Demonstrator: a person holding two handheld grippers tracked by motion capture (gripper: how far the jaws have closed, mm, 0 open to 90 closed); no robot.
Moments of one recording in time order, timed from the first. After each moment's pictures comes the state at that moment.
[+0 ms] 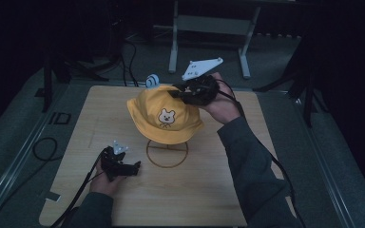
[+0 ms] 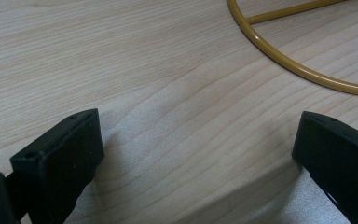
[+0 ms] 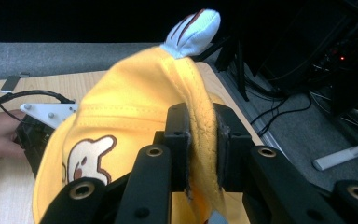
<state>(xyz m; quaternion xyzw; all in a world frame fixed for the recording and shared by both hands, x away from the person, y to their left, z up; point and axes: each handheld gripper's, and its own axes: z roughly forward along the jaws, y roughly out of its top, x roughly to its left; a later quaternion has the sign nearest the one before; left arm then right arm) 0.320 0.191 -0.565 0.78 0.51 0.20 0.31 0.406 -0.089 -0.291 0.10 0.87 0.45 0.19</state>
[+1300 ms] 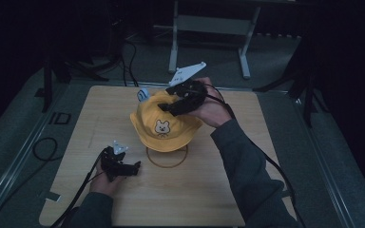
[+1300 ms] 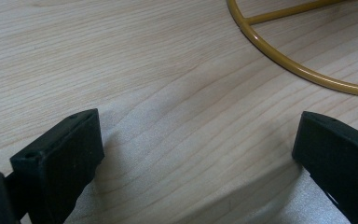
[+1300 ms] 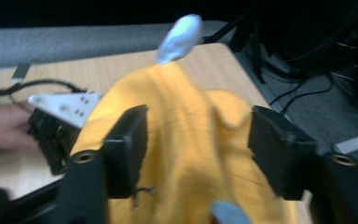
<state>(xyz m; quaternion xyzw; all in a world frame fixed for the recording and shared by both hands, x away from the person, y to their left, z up) 0.320 0.192 -0.565 0.78 0.51 0.20 0.31 0.406 -0.064 -0.307 0.11 0.89 0.42 0.15</state>
